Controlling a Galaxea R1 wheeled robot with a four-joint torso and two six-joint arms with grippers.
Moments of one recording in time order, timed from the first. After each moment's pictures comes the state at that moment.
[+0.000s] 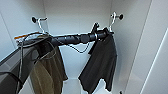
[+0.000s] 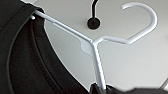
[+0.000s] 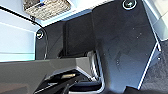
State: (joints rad) left arm -0.18 2.91 -1.66 -0.31 -0.06 -0.65; right arm -1.61 3.09 -2.75 -0.39 0.16 0.47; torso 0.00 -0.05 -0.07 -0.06
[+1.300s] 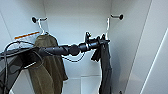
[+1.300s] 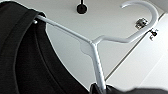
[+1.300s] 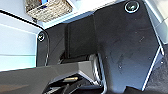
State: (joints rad) left arm -0.08 2.69 -1.30 -0.23 -0.18 -0.64; right arm -1.60 3.09 -2.75 -0.39 0.16 0.47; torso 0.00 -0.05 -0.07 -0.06
